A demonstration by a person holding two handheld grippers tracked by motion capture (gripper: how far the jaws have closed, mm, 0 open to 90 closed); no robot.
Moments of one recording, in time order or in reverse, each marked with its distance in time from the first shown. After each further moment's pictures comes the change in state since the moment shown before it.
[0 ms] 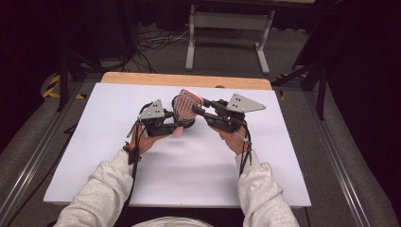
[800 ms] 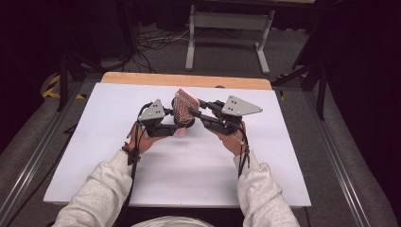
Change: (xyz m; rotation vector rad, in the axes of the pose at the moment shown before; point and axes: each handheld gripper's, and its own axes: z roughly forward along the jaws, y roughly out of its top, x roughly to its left) left arm -0.005 0.005 -0.003 0.014 0.041 0.026; right arm 0.014 0.007 0.004 0.002 -0.013 -0.065
